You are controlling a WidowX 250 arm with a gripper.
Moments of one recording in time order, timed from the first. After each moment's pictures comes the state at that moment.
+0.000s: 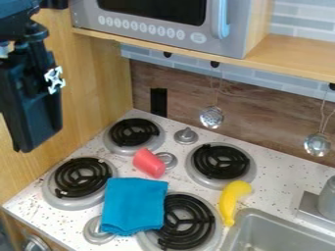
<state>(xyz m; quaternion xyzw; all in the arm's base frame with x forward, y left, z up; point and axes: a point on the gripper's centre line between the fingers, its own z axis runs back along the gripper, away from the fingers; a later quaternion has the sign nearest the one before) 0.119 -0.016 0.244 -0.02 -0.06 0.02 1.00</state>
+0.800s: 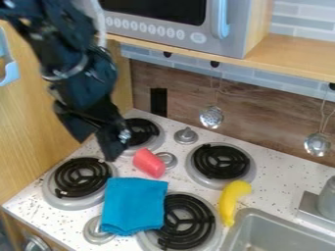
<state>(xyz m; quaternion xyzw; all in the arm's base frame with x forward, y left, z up) 0.238 0.031 0.145 0.02 -0.18 -0.06 0.98</state>
